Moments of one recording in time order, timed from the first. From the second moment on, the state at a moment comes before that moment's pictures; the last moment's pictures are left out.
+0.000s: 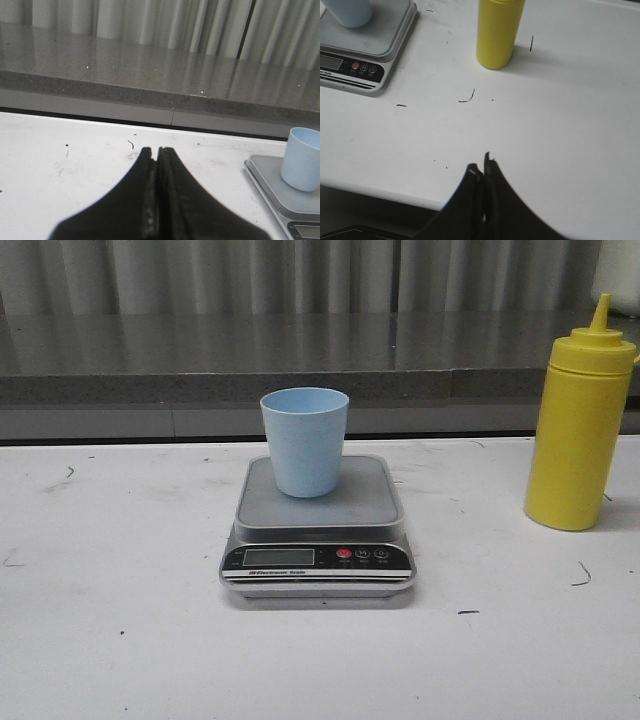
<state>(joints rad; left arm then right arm) -0.08 0.03 -0.02 -0.04 0.07 -0.11 0.08 0.47 -0.75 0.10 1.05 -0.11</state>
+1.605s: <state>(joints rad) -0.02 -0.01 0.00 -0.01 -0.01 -0.11 0.08 0.47 -0.75 0.10 1.05 -0.11</state>
